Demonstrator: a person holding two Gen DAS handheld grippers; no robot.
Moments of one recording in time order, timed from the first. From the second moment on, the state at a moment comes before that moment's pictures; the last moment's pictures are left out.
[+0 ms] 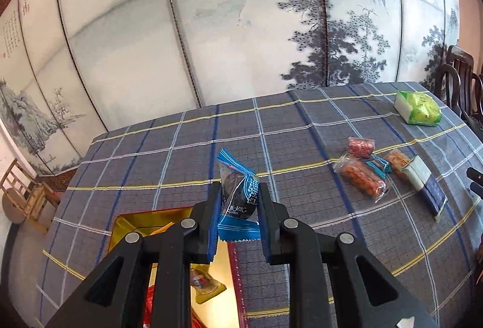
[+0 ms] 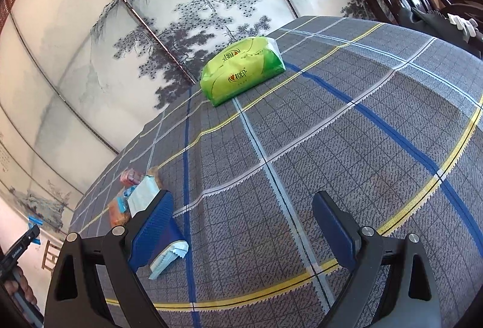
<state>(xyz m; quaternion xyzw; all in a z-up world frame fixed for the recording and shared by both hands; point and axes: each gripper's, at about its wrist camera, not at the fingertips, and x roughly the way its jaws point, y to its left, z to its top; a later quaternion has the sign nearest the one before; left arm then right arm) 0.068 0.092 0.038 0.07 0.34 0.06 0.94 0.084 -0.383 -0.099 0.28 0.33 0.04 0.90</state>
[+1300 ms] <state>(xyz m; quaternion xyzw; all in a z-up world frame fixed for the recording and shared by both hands) 0.085 0.189 -0.022 -0.05 0.45 0.07 0.89 0.078 -0.382 -0.101 0.28 0.33 0.05 0.90</state>
